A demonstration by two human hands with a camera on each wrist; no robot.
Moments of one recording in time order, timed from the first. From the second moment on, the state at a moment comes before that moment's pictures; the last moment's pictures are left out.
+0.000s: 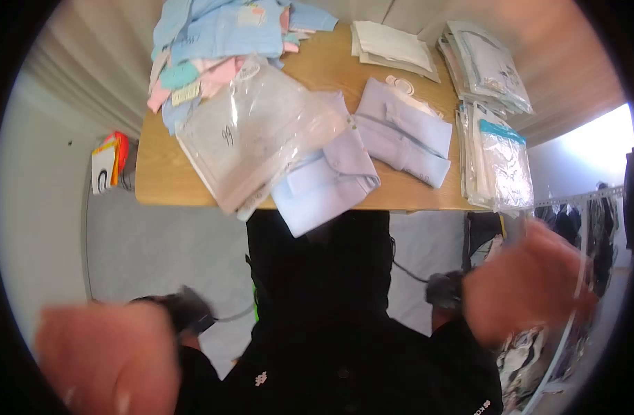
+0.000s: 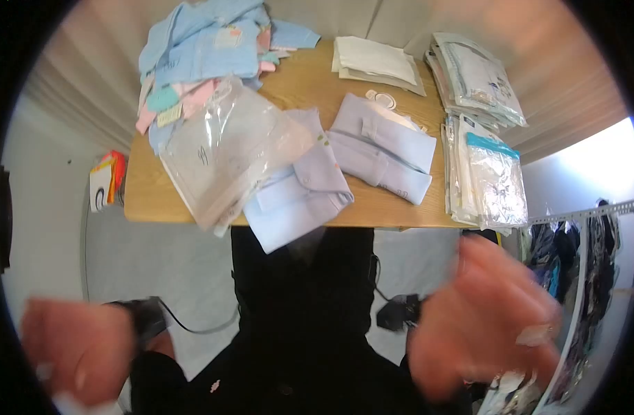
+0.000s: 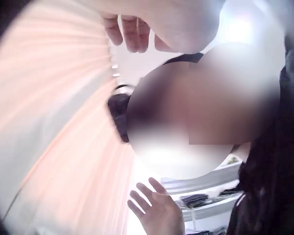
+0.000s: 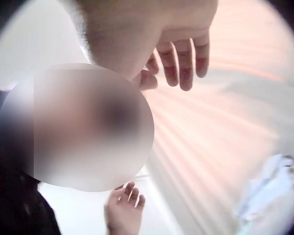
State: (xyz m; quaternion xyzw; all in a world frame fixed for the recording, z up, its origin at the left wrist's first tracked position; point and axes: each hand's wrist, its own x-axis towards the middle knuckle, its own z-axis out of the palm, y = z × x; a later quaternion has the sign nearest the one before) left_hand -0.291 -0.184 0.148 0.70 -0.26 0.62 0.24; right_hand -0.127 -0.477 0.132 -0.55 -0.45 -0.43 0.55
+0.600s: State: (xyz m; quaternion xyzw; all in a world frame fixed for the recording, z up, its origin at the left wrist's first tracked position) left_hand -0.201 -0.145 -0.101 0.88 0.07 0.33 0.34; right_hand -0.080 -0.420 -0.084 -0.79 -0.10 0.17 0.58
